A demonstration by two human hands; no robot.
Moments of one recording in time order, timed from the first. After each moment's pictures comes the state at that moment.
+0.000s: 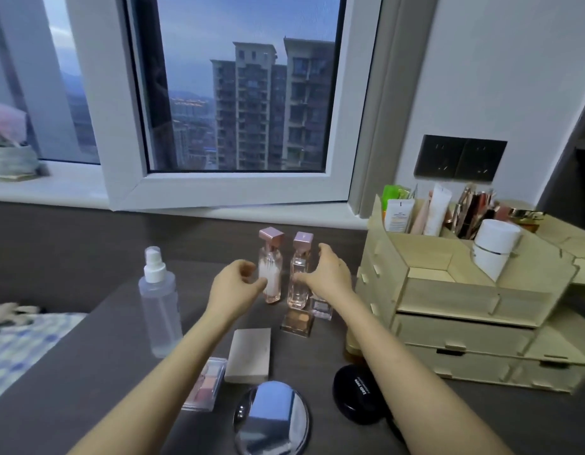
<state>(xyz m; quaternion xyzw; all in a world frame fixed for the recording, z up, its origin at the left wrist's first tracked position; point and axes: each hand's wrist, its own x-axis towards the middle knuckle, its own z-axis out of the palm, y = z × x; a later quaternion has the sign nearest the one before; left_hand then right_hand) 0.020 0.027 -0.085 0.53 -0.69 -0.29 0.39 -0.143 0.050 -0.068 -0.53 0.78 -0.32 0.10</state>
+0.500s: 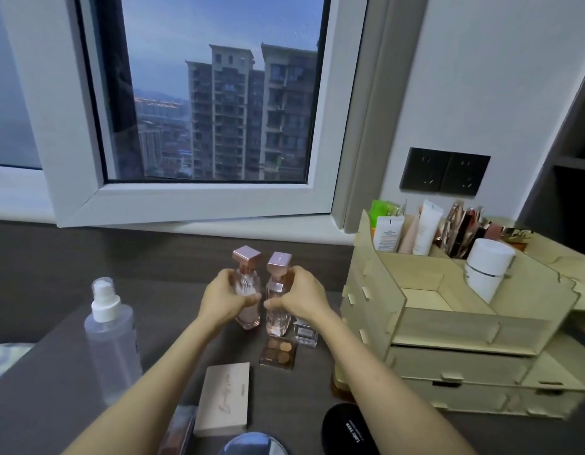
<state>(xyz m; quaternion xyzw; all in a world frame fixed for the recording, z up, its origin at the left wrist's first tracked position) -0.013 -0.047 -0.107 0.52 -0.67 -0.37 0.38 -0.154 0.009 -0.085 -0.54 0.75 -0.33 0.16</state>
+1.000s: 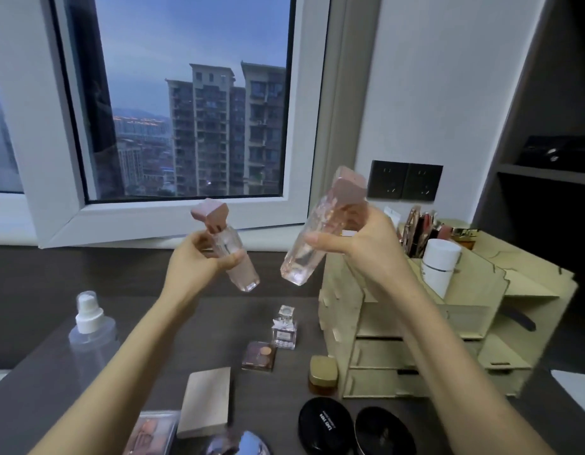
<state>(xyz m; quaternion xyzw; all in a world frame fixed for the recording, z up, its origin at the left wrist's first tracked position) 0.003 0.010 -0.012 0.39 -0.64 -0.40 0.52 -0.171 0.154 0.052 -0.53 0.58 -0.60 0.13</state>
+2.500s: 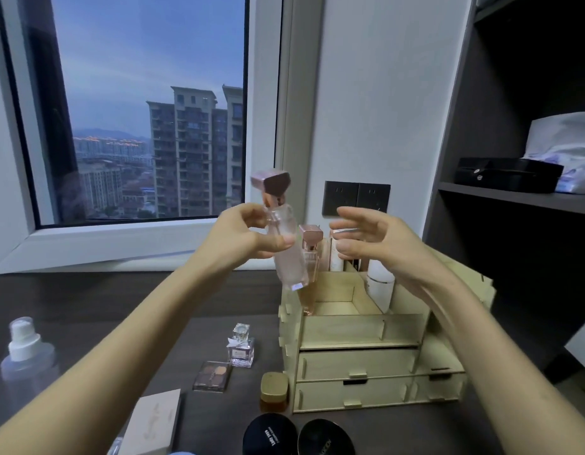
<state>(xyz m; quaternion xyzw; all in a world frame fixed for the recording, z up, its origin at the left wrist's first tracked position) -0.081 0.096 0.074 0.23 -0.74 -0.47 0.42 -0.273 0.215 0.079 -0.58 0.58 -0.55 0.18</state>
